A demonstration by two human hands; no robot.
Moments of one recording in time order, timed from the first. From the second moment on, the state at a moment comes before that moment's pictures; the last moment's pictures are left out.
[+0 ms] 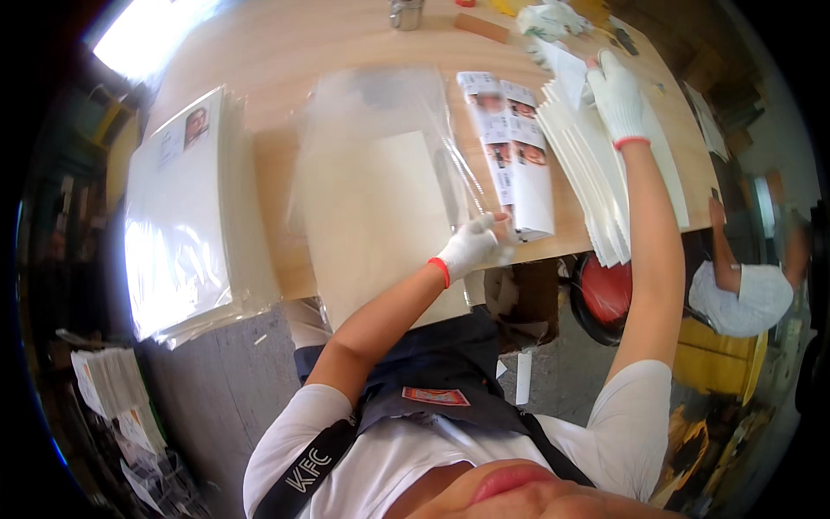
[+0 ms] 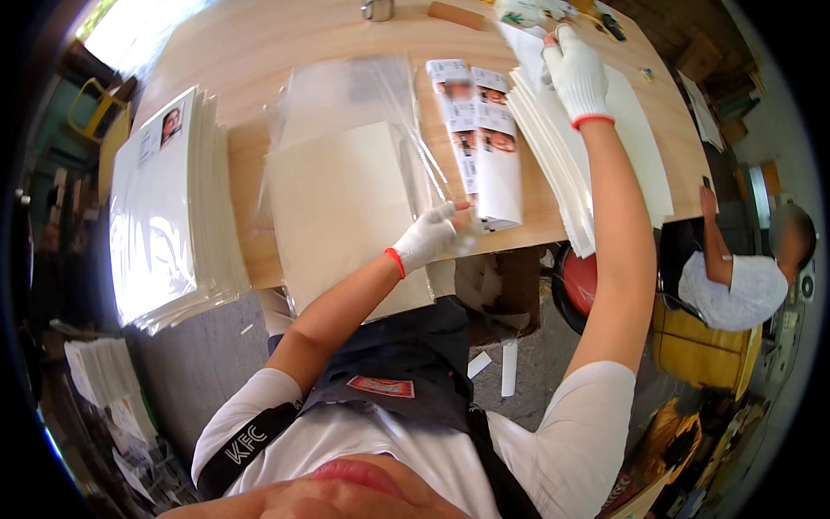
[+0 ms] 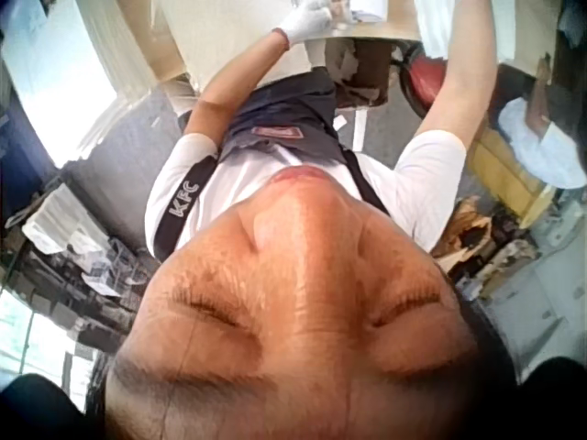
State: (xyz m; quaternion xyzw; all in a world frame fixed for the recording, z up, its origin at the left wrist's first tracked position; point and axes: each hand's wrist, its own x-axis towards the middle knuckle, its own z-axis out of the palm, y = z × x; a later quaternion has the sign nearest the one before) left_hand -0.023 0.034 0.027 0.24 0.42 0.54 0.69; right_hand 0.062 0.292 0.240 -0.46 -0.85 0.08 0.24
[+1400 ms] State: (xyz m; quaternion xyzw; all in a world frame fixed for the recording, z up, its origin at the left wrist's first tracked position) left_hand -0.212 -0.012 0.009 0.55 0.82 0.15 -0.01; right_hand -0.104 0.112 0.077 -0.22 -0.86 0.41 0.21
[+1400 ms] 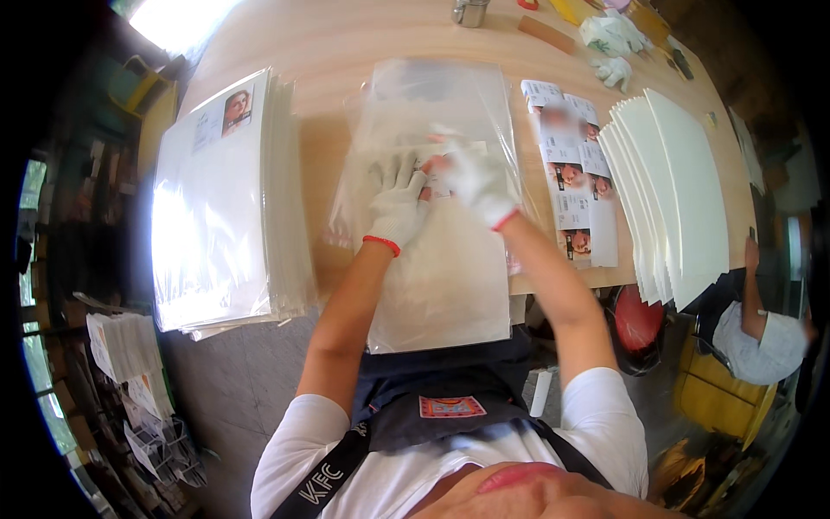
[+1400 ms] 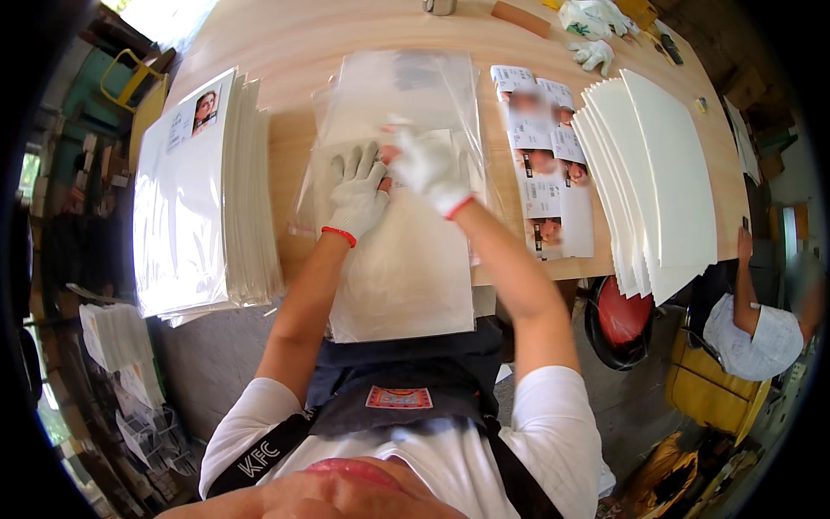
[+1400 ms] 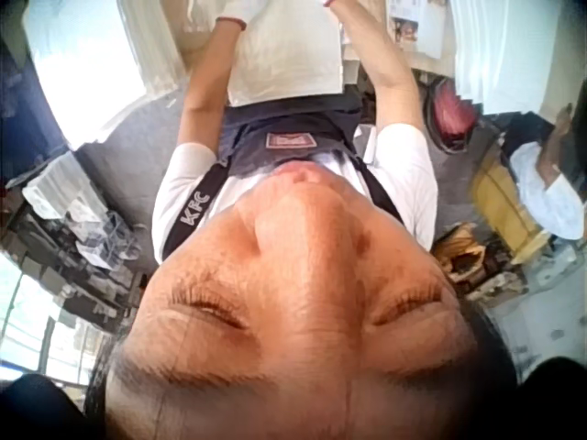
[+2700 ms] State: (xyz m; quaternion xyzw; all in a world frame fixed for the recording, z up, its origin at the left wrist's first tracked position) left_hand -0.312 -0.363 0.187 0.19 0.77 0.59 -0.16; right_hand -0.139 -0.097 0.160 -0.20 -0.63 0.75 0.10
